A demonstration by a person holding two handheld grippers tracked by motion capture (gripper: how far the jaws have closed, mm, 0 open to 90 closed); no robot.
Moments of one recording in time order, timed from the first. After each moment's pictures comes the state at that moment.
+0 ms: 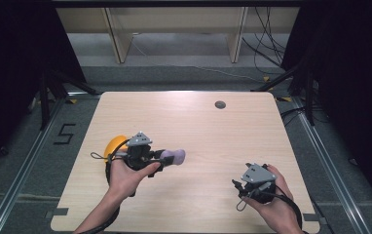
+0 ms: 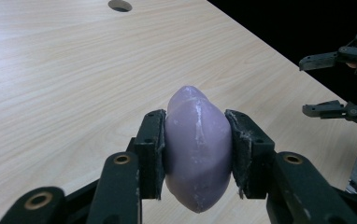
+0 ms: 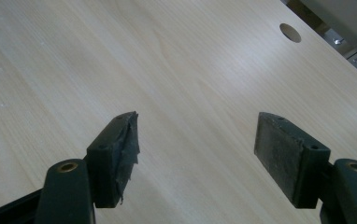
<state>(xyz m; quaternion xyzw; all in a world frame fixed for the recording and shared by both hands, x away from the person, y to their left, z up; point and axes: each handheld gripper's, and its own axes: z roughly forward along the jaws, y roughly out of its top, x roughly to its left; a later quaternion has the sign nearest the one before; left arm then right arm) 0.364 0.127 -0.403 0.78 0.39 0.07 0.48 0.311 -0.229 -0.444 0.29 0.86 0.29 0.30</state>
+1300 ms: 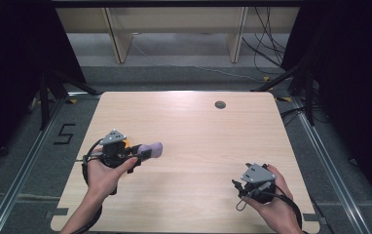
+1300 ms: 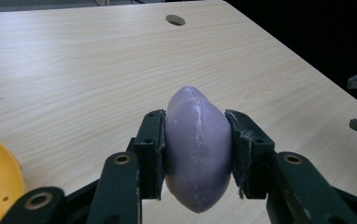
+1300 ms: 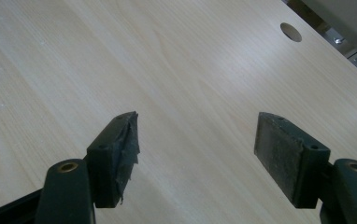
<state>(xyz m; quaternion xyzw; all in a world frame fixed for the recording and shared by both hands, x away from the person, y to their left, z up) 0.364 0.182 -0.401 0.74 0.45 0.12 0.49 0.311 -0.229 -0.444 0.29 0.86 0.29 0.30</state>
